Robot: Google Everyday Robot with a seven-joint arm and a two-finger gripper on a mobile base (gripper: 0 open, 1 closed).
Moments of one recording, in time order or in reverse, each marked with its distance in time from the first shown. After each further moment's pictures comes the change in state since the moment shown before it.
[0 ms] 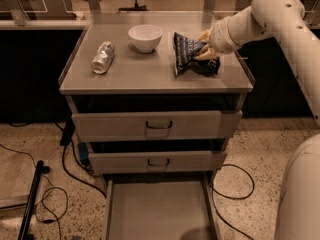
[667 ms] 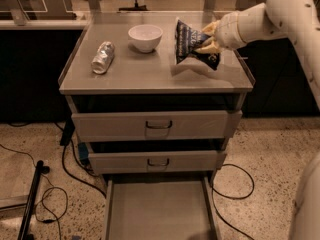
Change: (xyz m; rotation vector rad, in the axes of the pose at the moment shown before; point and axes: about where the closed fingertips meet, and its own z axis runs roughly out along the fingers) arm -0.019 -0.011 -0.024 0.079 -0.116 0.052
